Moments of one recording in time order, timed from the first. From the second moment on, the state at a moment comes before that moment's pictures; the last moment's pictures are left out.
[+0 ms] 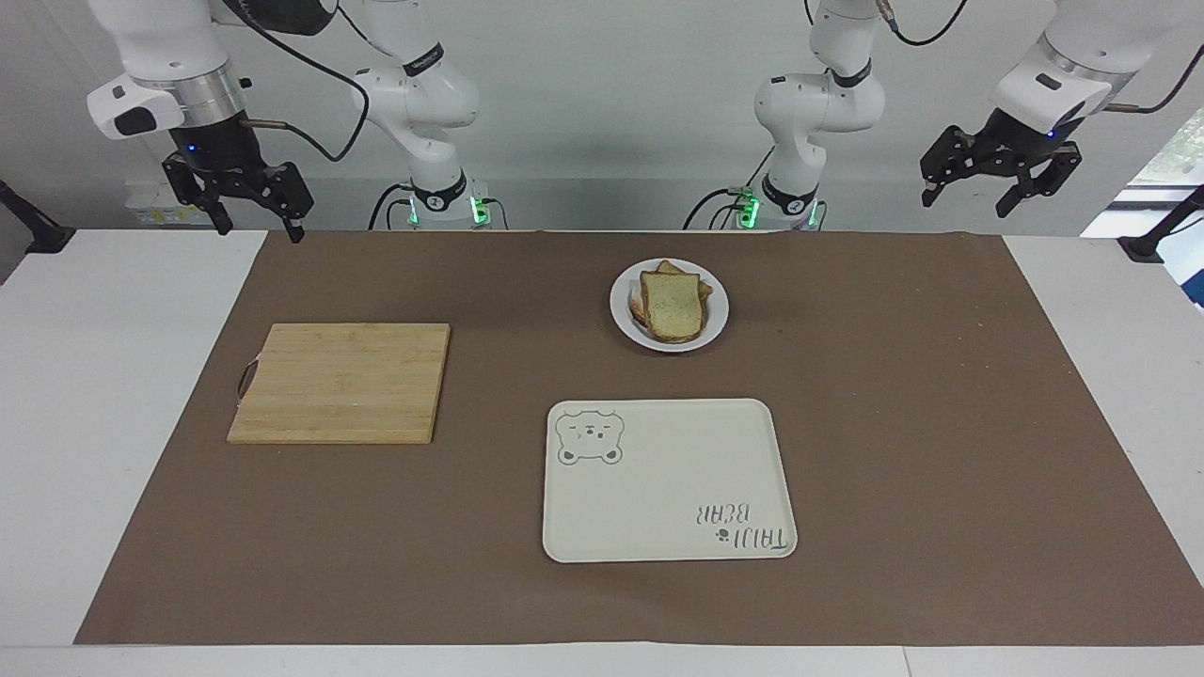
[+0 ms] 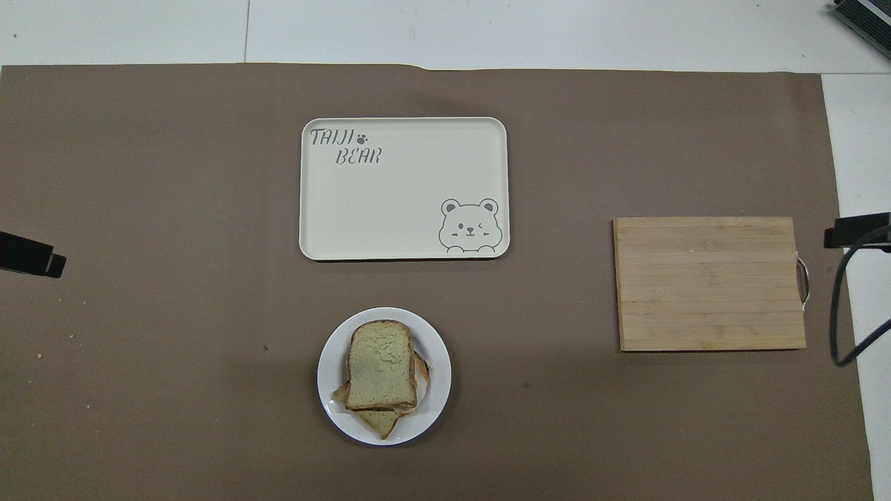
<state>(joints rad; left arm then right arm) -0.10 -0.02 0.05 -1.41 -0.04 1.32 0.17 -0.12 -0.13 0.02 -1.69 -0.04 1.66 0.03</state>
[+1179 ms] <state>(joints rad) -0.18 -0.16 0.04 -2.13 -0.58 1.85 0.34 -0.11 -0.13 0.03 -1.69 -0.04 1.66 0.03</state>
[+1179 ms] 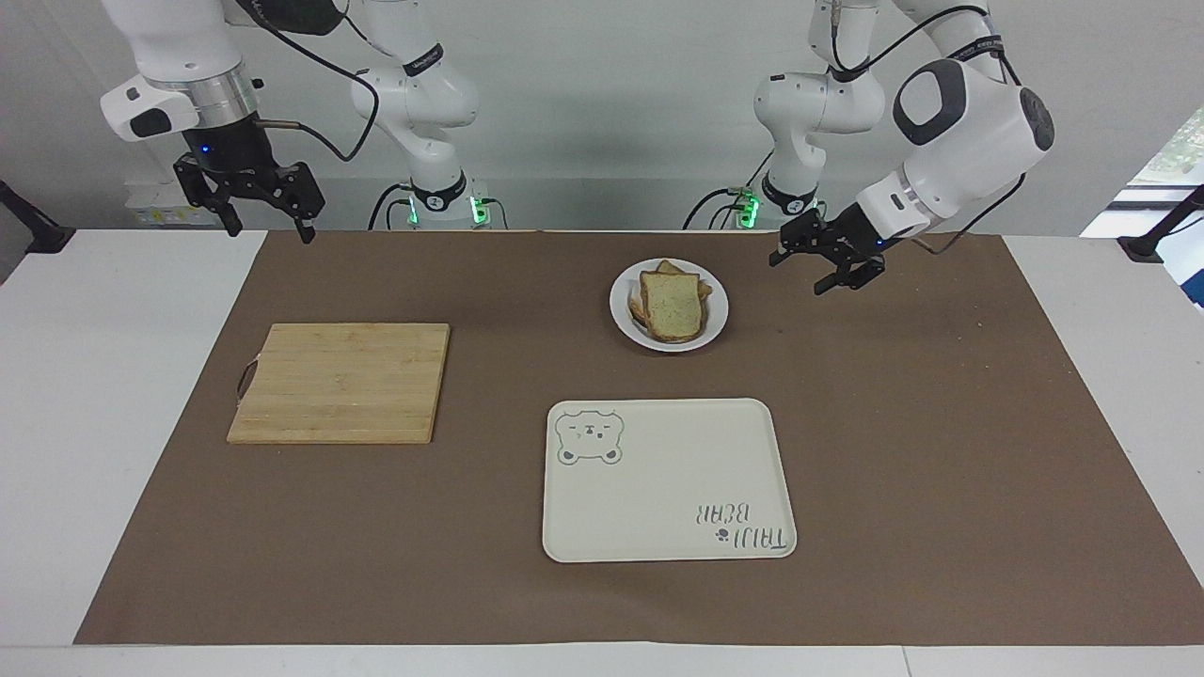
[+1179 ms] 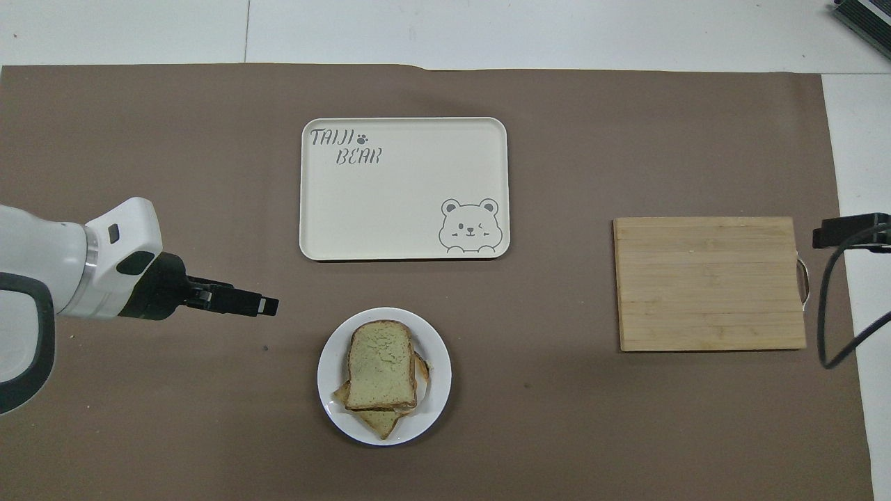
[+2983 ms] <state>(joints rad) -0.25 -0.04 0.05 -2.63 -1.24 2.18 0.99 0.09 -0.12 -0.15 -1.69 -0.04 1.66 0.03</state>
